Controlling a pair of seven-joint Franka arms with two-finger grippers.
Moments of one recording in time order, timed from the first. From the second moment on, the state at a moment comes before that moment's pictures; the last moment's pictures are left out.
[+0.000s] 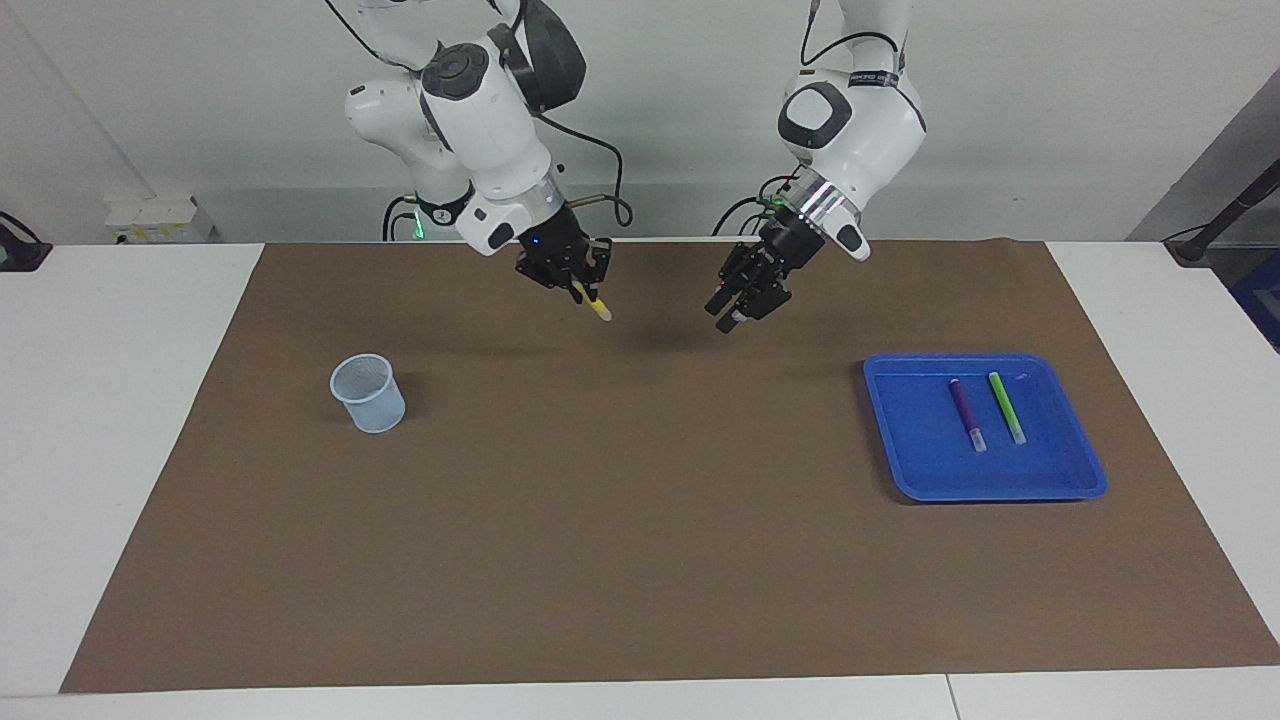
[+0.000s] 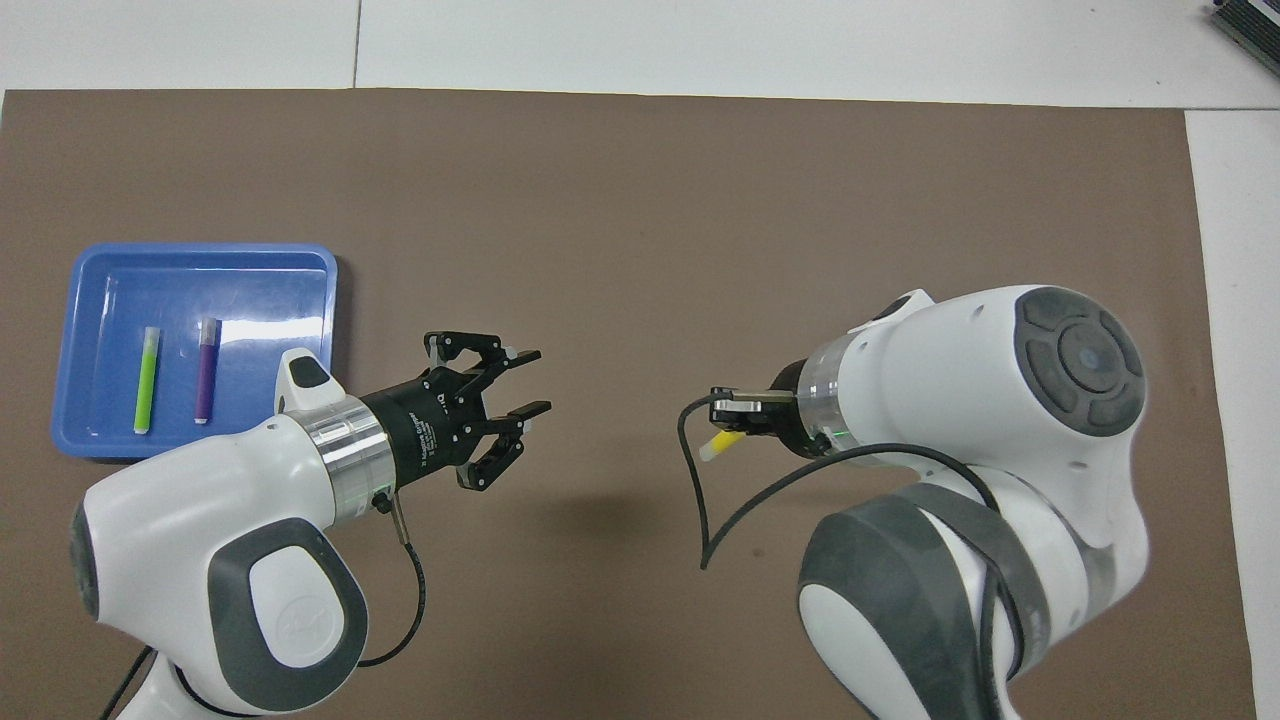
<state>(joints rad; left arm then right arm) -0.40 -0.23 -0.13 -2.36 -1.09 2.64 -1.19 0.36 -0.06 0.07 -1.94 0.24 1.93 0.38</state>
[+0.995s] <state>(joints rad) 0.14 -0.29 -0.11 -2.31 -0.22 1.96 -0.16 -0.05 -0.17 0.07 -2.03 -0.05 1.86 -0.56</state>
